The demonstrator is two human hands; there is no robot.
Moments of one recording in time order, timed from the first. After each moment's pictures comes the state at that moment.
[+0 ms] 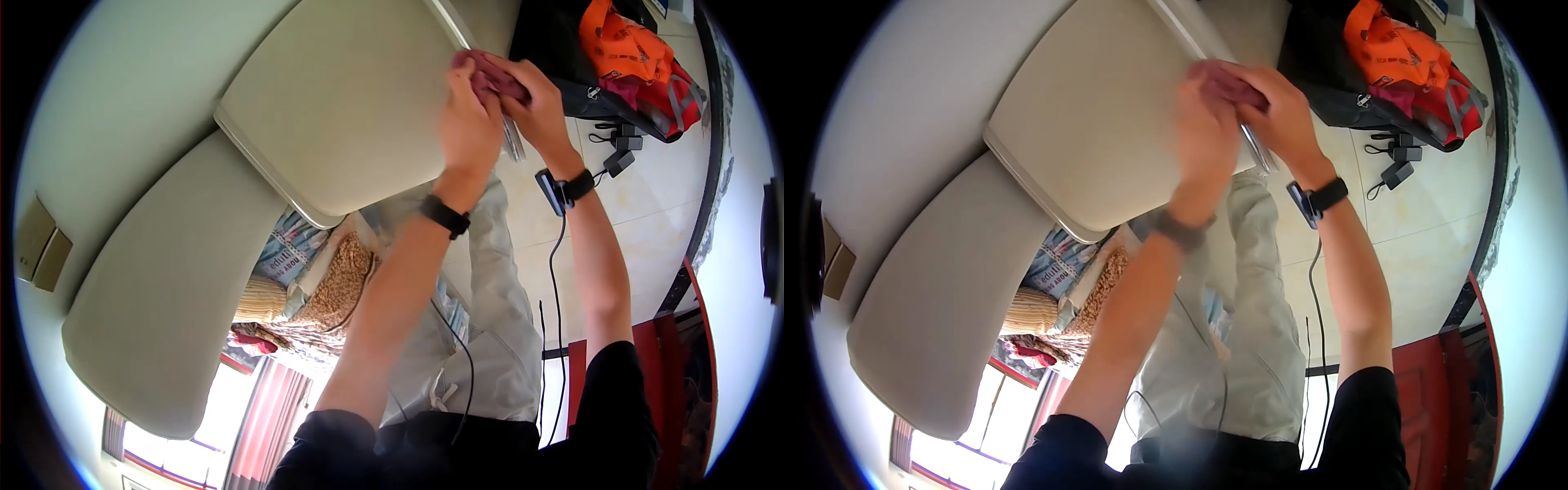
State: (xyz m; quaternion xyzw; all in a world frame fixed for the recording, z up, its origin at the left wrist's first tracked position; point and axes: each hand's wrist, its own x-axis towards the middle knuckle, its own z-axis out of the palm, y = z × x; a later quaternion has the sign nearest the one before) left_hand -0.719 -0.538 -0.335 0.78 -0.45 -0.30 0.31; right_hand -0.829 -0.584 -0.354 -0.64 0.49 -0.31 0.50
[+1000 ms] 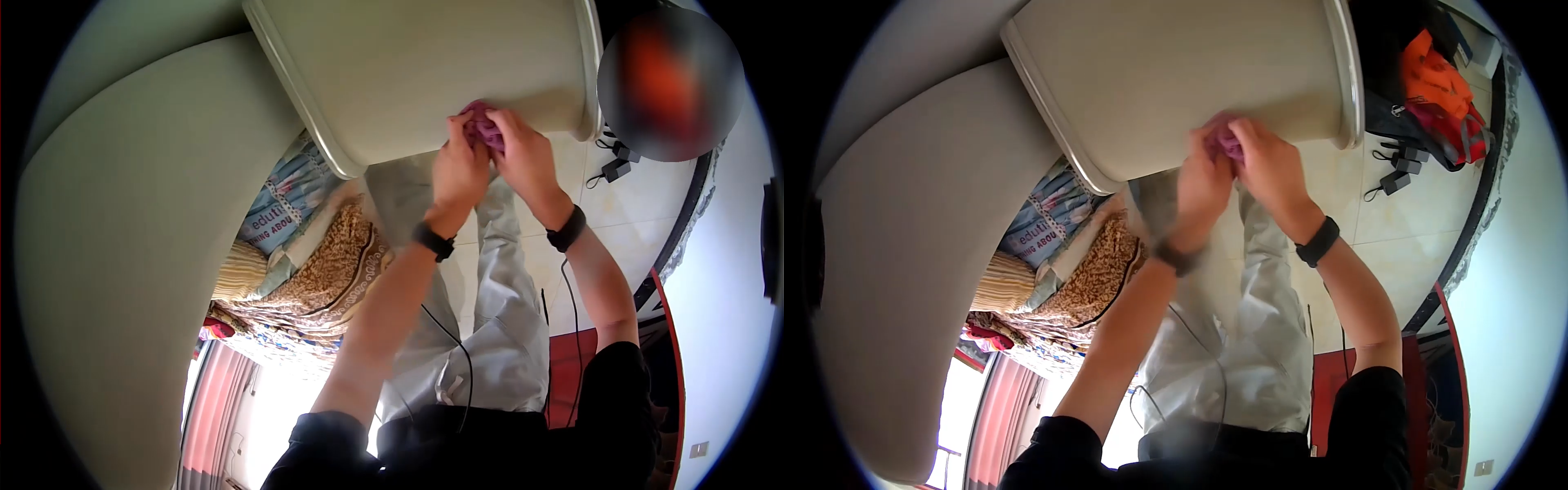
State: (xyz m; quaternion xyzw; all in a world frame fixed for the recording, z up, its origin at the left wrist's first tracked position) left_hand -0.608 -0.355 -0.347 0.78 -0.29 -0.46 0.31; right_hand -0.719 -0.434 -0.333 -0.81 0.45 -0.08 0.38
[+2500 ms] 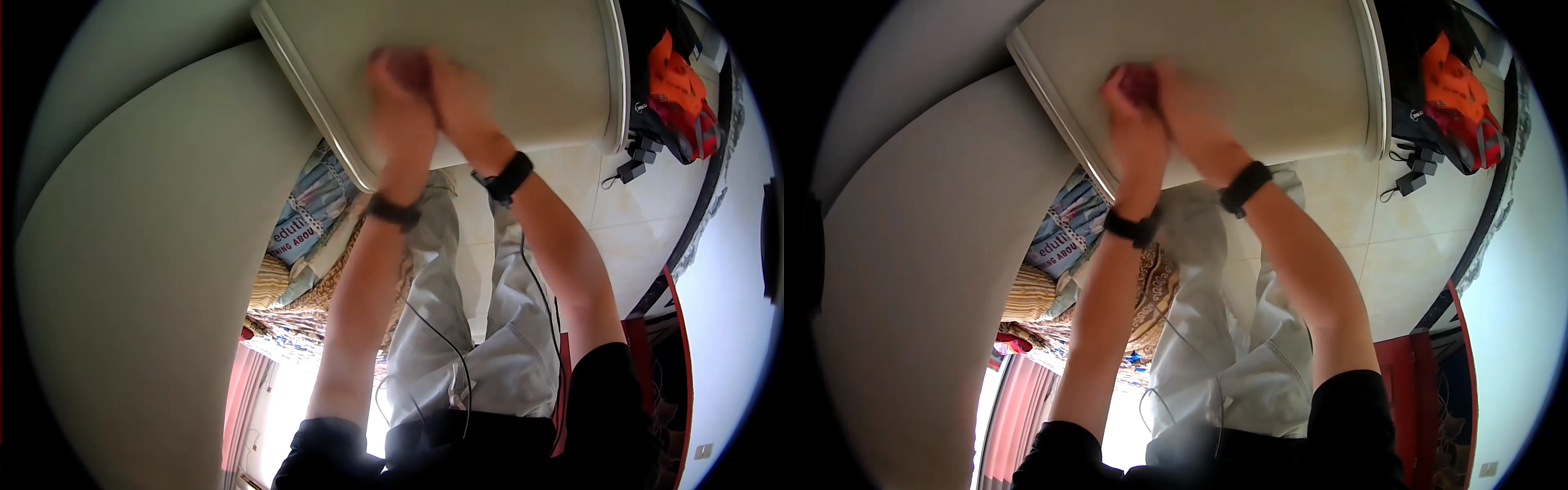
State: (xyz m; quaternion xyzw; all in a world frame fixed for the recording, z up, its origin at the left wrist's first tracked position) left_hand -0.497 -0.423 -0.352 0.84 -0.35 -0.25 0.34; right_hand -0.575 -0.469 -0.369 -0.78 0.48 -0.11 0.38
